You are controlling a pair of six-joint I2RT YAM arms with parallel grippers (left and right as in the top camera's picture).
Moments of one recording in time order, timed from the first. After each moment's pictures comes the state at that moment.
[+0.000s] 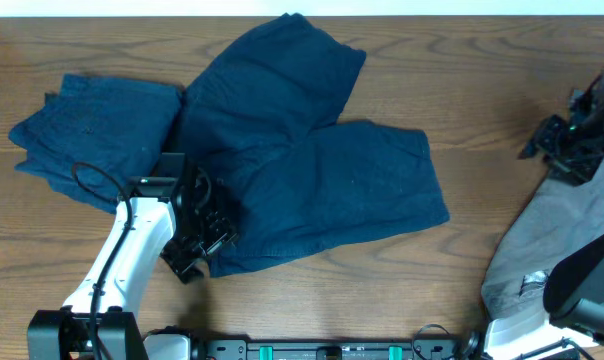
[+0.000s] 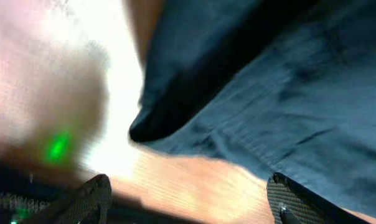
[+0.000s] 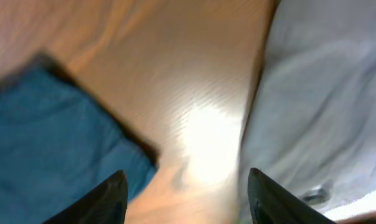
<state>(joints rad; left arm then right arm) -0.04 1.42 0.82 -1.13 0.25 -0.77 -0.37 1.77 1.61 -1.37 -0.13 0.28</state>
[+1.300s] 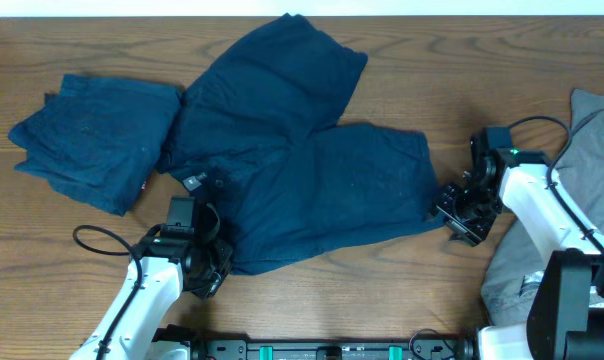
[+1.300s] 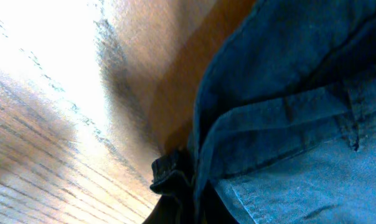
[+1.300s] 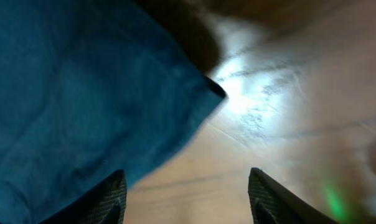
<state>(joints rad) -0.11 1.19 0.45 -0.70 0.23 -1.14 -0.01 1.61 0.94 -0.98 -0.26 0.62</state>
